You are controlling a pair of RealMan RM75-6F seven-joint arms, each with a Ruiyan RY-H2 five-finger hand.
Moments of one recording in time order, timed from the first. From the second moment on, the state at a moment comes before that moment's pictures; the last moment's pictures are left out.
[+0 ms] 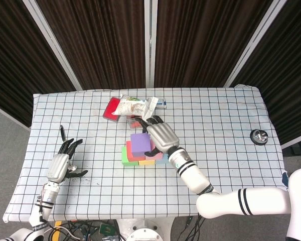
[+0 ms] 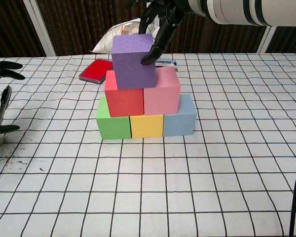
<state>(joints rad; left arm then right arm) -0.29 -1.60 -0.05 -1.28 1.50 1.35 -0.28 1.17 -1.38 0.29 -1.94 -0.46 1.05 -0.52</state>
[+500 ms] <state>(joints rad) -0.29 -1.60 -0.05 -1.28 1.50 1.35 -0.28 1.17 -1.38 0.29 -1.93 -0.46 1.04 -0.51</state>
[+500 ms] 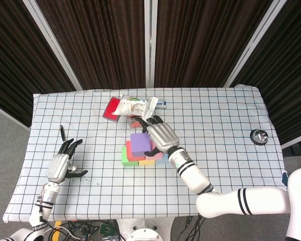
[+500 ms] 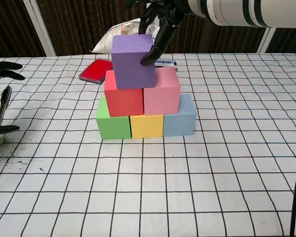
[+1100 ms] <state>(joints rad) -0.29 -1.60 -0.05 -1.28 1.50 1.35 -0.28 1.17 -1.36 0.28 -1.93 -0.46 0.99 -0.48</state>
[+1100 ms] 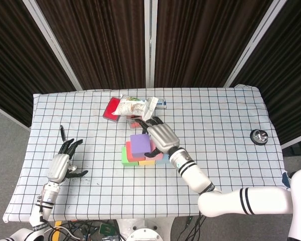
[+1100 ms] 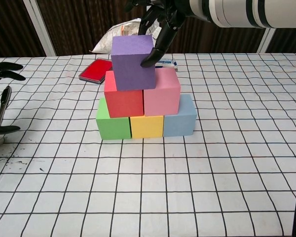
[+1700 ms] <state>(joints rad) -0.29 -1.60 -0.05 -1.28 1.50 1.34 -0.28 1.17 -1.34 0.27 -1.94 -0.46 0.98 -0.45</state>
